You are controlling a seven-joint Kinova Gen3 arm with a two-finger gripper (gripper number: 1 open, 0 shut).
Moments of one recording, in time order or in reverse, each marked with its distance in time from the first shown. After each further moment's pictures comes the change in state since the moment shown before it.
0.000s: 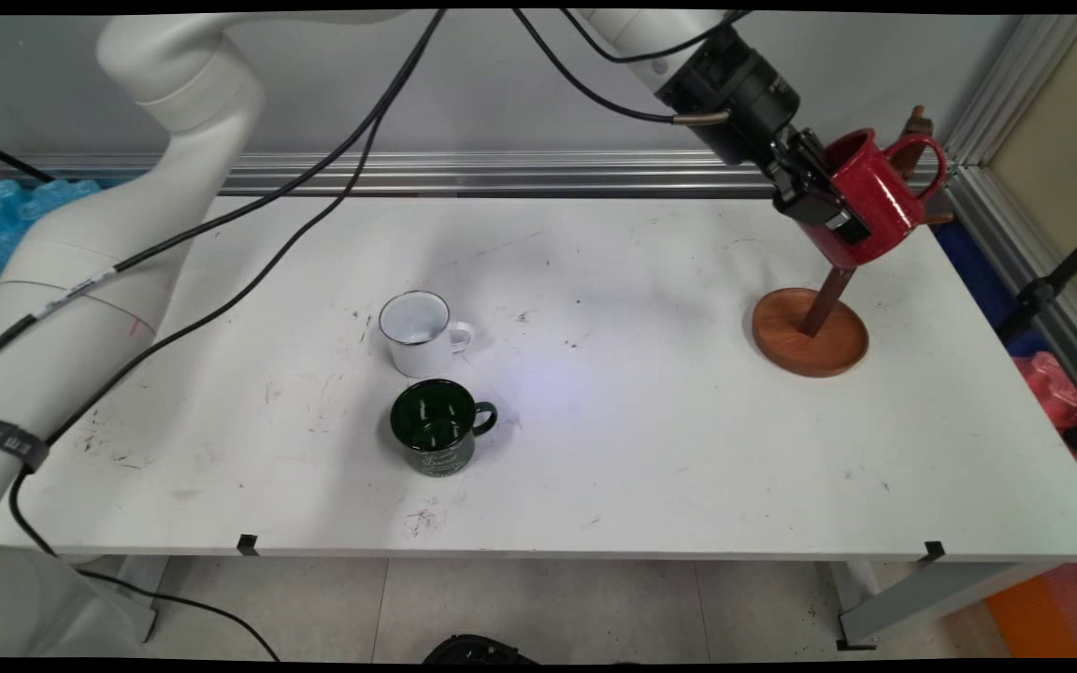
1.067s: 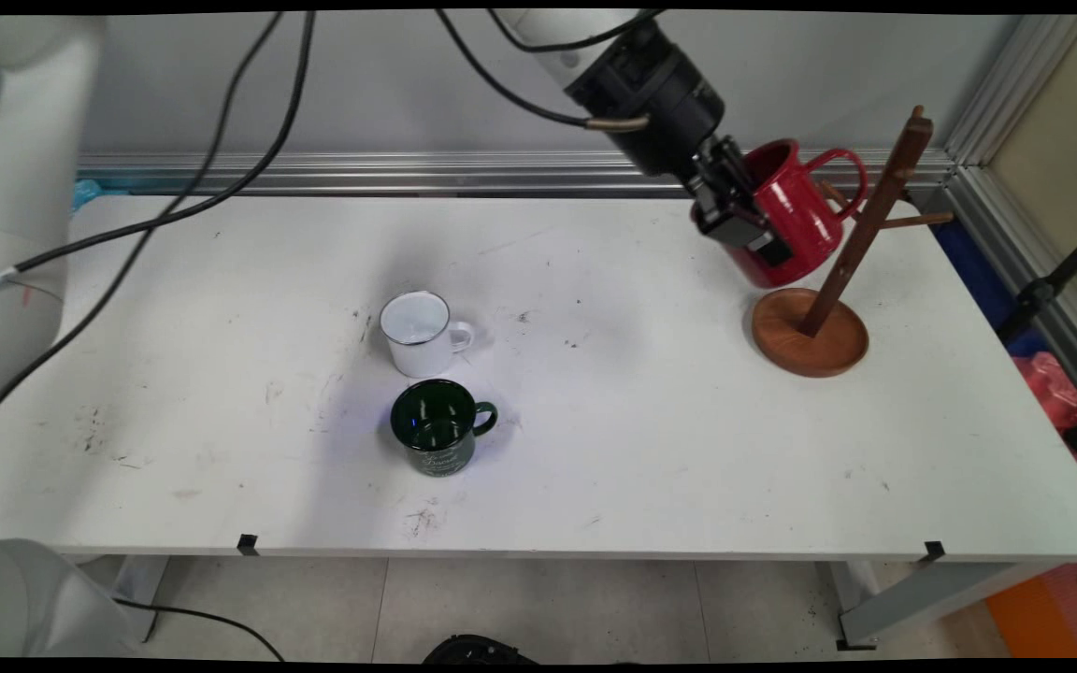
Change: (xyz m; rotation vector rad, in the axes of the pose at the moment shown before) arm -0.004 0.099 -0.052 0.105 -0.108 -0.069
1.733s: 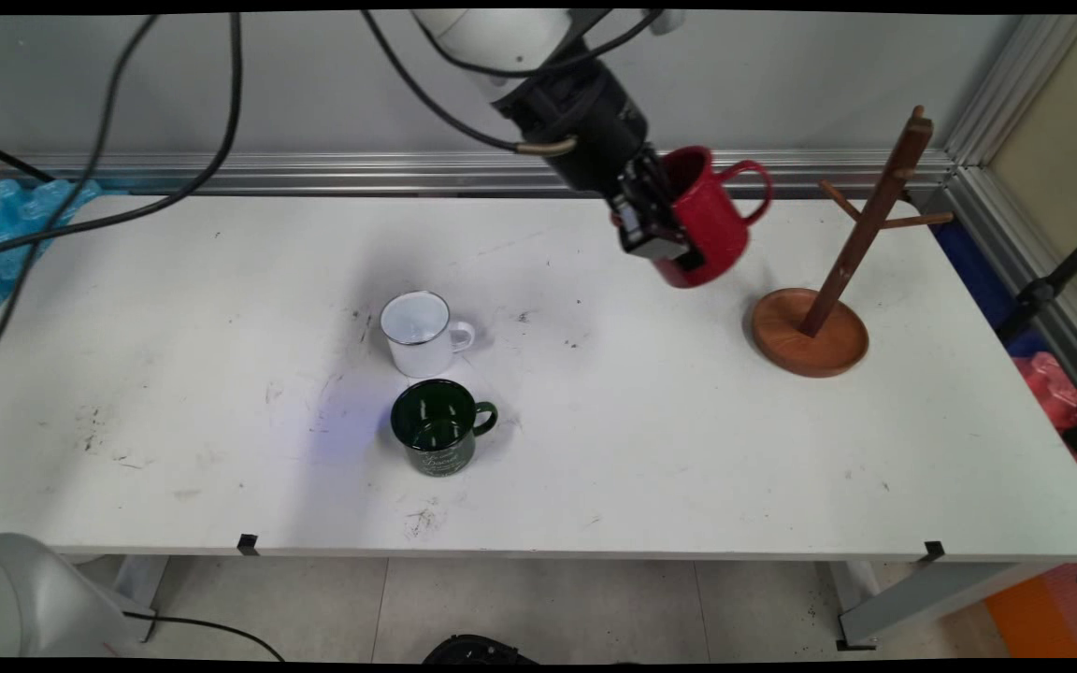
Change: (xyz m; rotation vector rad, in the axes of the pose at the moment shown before) arm -0.027 0.036 -0.031 0.179 -0.128 -0.027
